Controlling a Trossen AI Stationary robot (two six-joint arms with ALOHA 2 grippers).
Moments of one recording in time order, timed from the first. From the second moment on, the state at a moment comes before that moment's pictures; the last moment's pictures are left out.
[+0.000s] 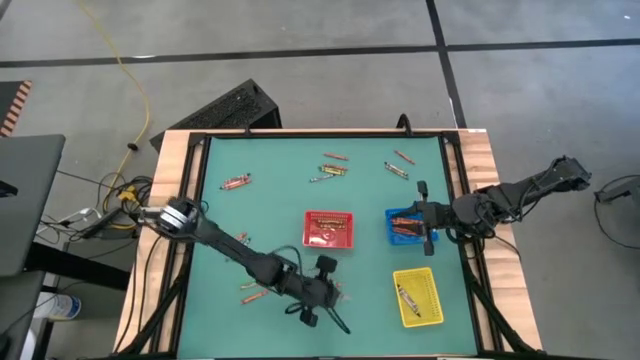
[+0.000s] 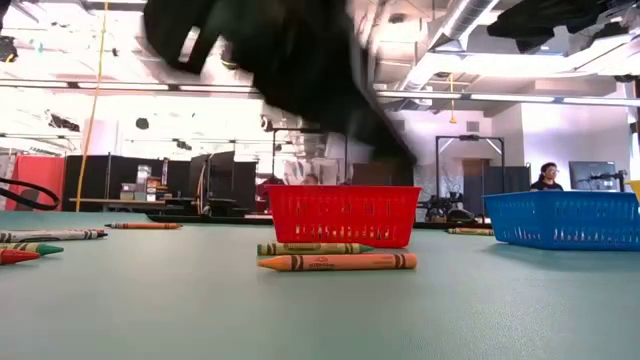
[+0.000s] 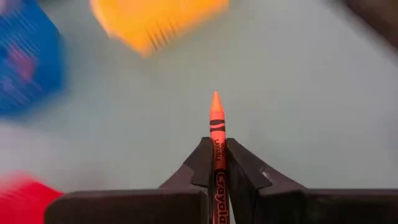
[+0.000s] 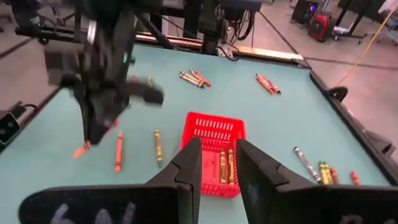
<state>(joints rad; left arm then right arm) -0.42 1.98 1.29 0.07 -0.25 0.15 0.37 0.67 0.58 -0.24 0.39 0.01</state>
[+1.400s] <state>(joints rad) 0.09 2.56 2.15 0.17 0.25 0.04 0.72 0.52 0.58 -0.39 0.61 0.05</state>
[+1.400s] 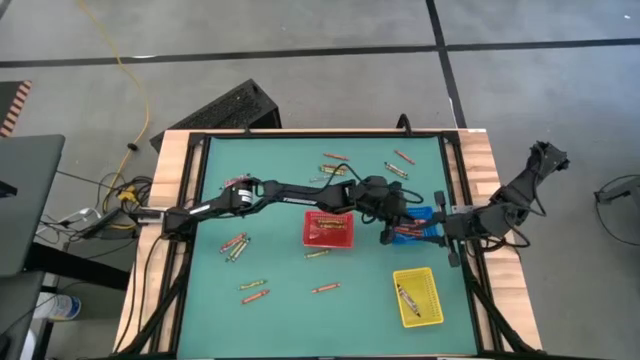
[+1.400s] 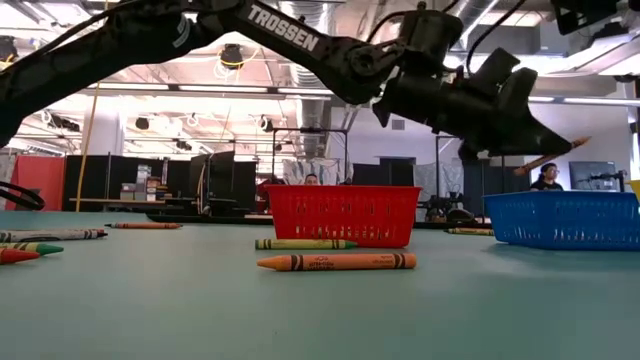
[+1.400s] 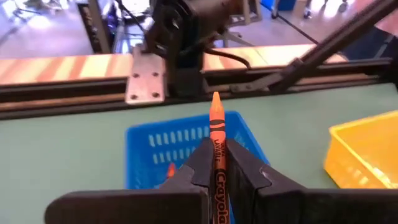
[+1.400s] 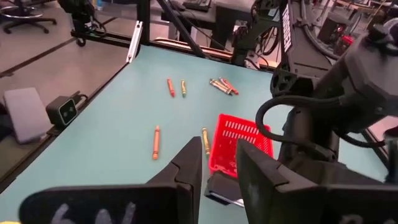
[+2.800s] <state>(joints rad) 0.26 2.07 2.13 -0.92 -0.02 0.25 0.35 0.69 0.58 -0.25 0.68 0.15</state>
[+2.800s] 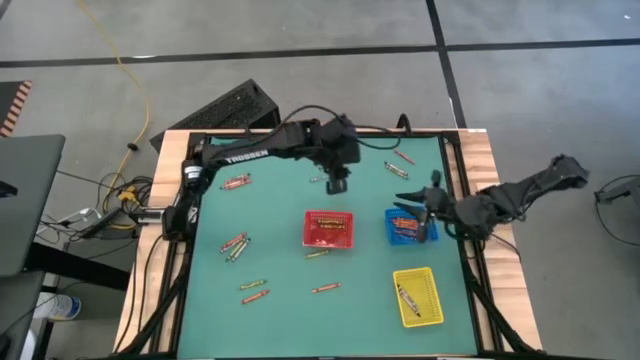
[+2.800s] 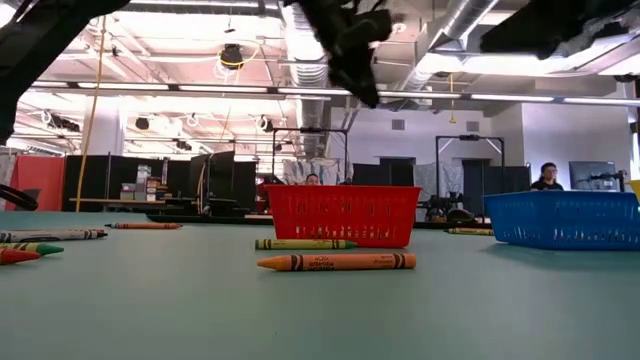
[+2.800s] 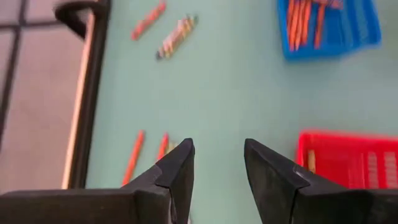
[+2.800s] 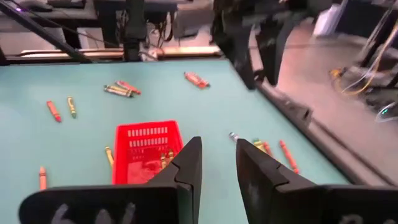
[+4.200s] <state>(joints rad) 0.74 1.32 0.73 -0.58 -0.12 0.22 -0.21 1.43 0.61 0.48 -0.13 0.12</state>
